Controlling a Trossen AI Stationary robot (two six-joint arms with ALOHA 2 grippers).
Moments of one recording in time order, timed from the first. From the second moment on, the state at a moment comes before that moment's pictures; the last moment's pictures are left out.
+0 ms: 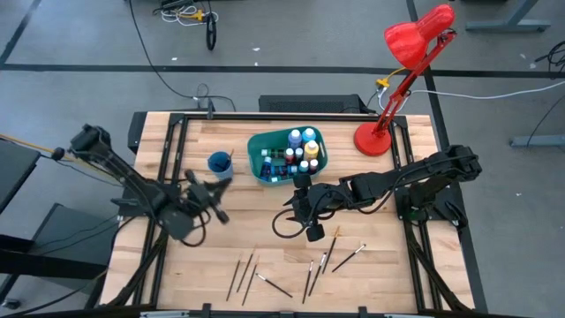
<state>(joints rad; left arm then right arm) -0.67 1.07 0.66 -0.04 -1.41 -0.34 0.23 1.59 1.22 -0.27 0.14 -0.23</state>
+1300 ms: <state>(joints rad) 0.07 1.25 0.66 0.29 -1.37 -0.08 0.23 1.59 1.22 -0.22 0.14 -0.25</state>
